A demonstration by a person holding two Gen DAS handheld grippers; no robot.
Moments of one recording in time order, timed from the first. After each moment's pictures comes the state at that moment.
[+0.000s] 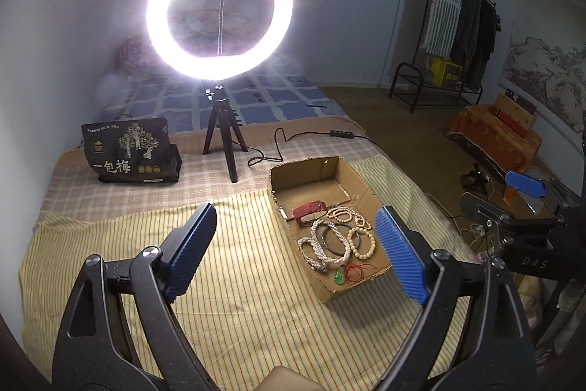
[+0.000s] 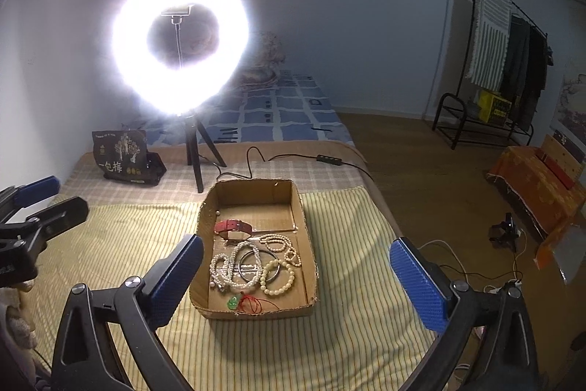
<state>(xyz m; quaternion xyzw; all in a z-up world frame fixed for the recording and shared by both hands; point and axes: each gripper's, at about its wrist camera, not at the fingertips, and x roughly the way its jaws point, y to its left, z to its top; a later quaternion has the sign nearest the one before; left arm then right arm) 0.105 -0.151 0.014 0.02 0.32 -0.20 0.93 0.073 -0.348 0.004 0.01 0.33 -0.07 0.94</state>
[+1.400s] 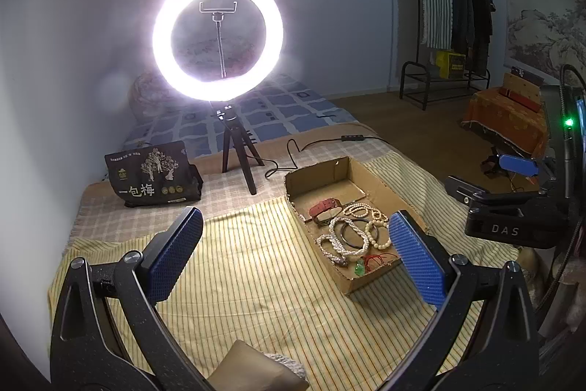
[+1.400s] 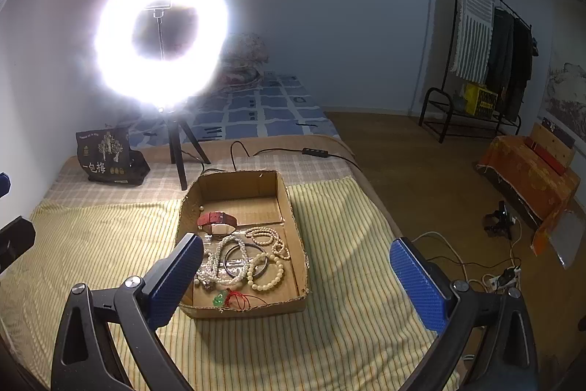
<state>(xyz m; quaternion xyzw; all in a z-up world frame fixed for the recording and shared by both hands) 0.062 -0.157 0.009 0.09 0.26 -0.18 0.94 0.066 -0.356 -0.025 0.02 0.32 -0.10 0.94</state>
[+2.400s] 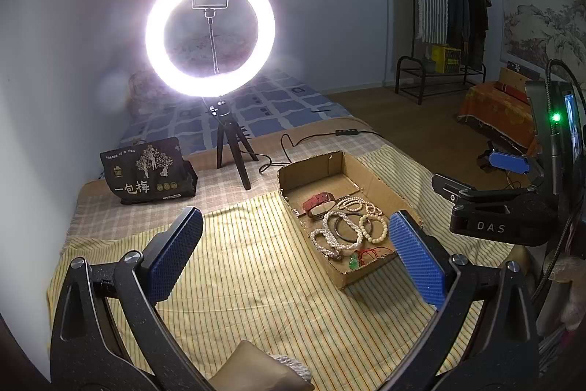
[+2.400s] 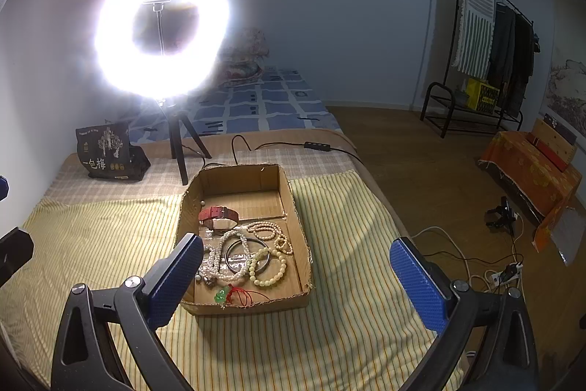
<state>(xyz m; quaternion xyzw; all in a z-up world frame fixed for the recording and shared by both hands) 0.058 -0.160 0.006 0.09 0.27 -0.19 0.94 0.066 -0.358 -0.030 0.02 0.33 -0.10 0.94</state>
